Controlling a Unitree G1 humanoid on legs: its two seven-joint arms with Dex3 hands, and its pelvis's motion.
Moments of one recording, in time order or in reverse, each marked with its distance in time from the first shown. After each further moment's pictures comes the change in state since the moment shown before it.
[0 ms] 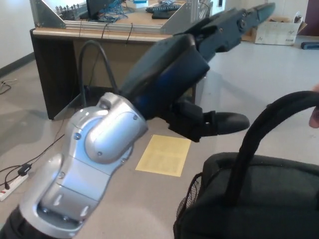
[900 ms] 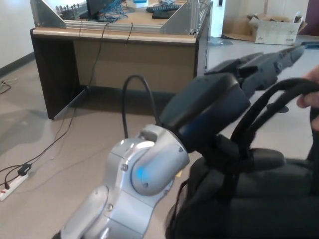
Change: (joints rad) left_arm 0.078 -0.166 -0.132 -0.082 0.167 0.183 -0.044; right_arm -0.057 0.010 0.024 0.025 -0.005 -0.012 0.002
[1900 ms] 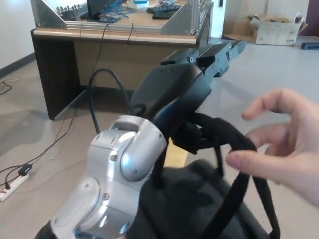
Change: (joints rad) left_arm -0.026 0.063 0.032 0.160 0.194 0.012 0.077; right_arm -0.014 0.008 0.010 -0.010 0.001 0.009 0.020
